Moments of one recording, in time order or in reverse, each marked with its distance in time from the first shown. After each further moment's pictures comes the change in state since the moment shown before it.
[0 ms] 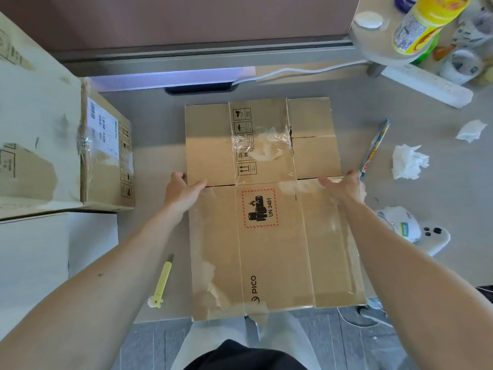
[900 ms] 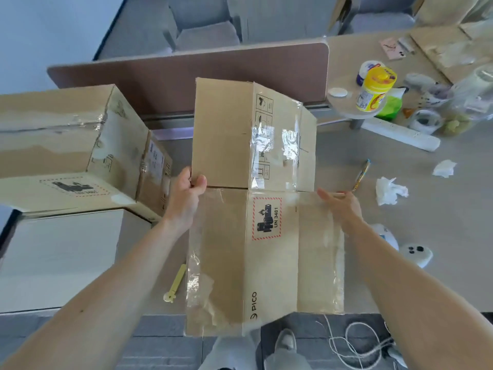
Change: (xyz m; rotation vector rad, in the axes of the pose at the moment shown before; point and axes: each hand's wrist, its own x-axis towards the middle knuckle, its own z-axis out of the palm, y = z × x) left_hand -0.161 0.051 -0.069 -0.578 -0.034 0.487; right_hand -0.055 0.016 -0.065 0.496 -0.190 -0.263
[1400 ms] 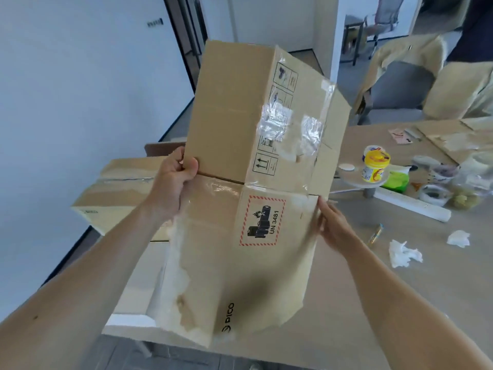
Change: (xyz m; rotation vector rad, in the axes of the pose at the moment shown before) left_hand -0.117 0.194 -0.039 -0.063 0.021 0.430; right_hand -0.086 -0.109 -0.008 0.478 -0.560 -0.324
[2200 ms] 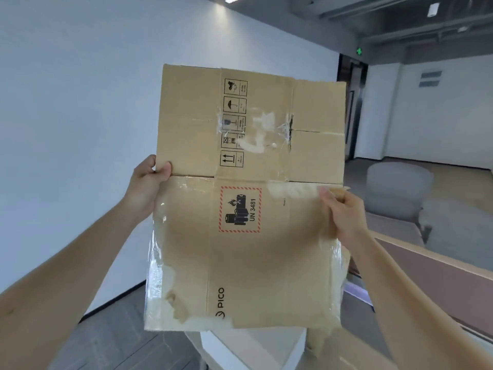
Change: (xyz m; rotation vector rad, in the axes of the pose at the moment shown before) left_hand -0.145 0.153 -0.400 0.094 0.799 0.221; right_hand -0.025 -0.133 0.470 -0.138 -0.404 -0.490
